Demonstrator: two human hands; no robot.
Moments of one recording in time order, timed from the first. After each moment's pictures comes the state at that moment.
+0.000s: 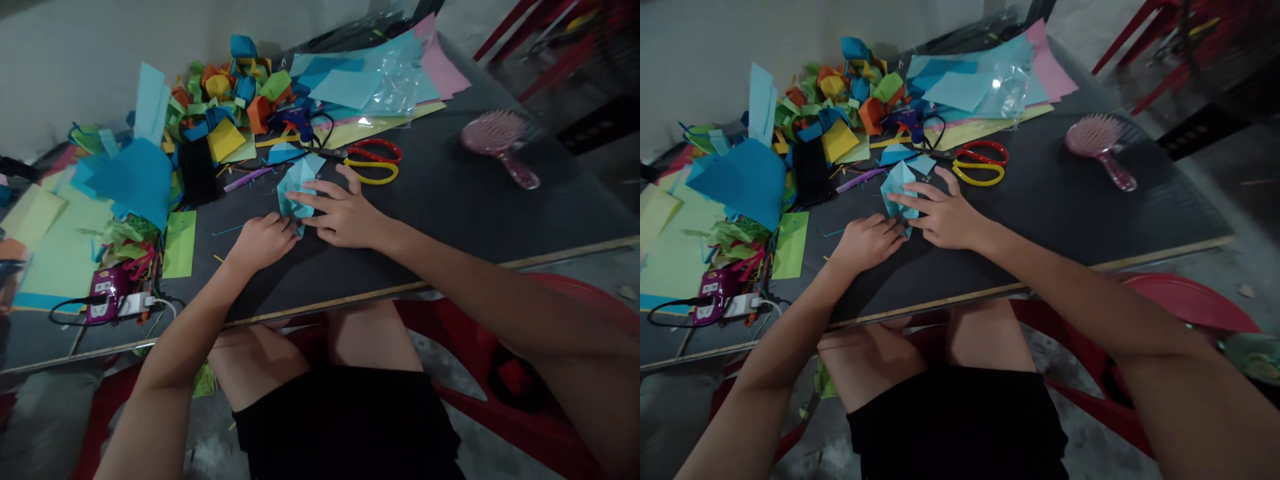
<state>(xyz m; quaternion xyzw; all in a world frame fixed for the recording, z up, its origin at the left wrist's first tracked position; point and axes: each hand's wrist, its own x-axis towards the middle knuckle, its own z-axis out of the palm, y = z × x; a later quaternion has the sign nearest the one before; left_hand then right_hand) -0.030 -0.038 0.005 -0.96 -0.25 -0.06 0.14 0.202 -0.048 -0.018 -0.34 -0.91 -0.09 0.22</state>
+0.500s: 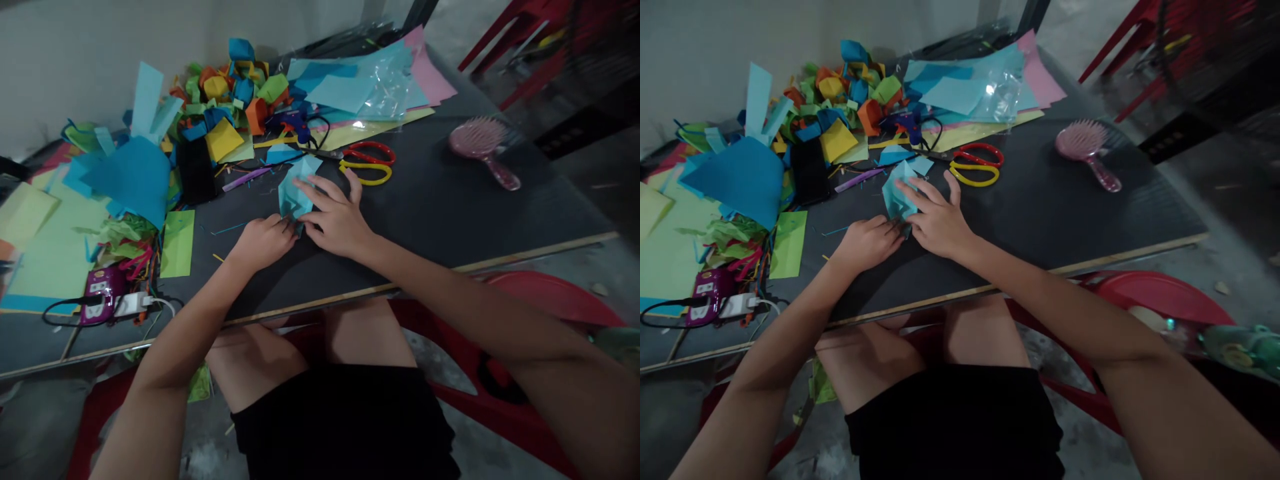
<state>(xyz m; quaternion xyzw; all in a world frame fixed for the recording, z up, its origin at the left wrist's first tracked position) -0.027 -0.040 0.002 -0.96 -0.23 -0.06 0.12 0.170 -0.069 -0.017 -0.49 -0.83 -0.03 0.26</state>
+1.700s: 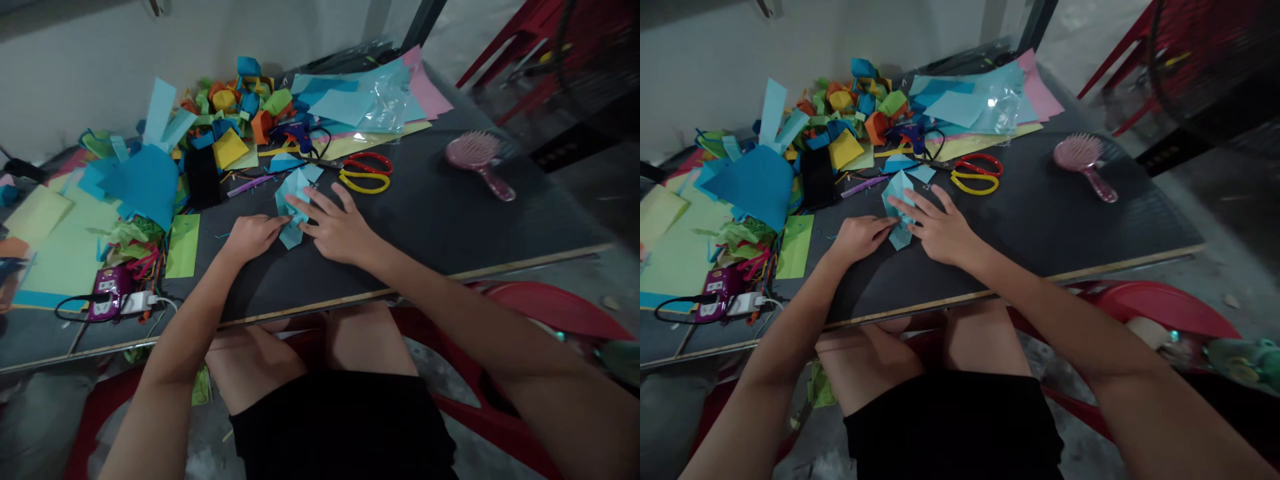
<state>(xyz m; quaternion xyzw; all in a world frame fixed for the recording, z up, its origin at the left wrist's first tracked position) -0.051 -0.015 -0.008 -0.94 -0.32 -0.10 0.04 0.180 -0.072 -0.015 -0.42 -0.88 -0.07 0.21</state>
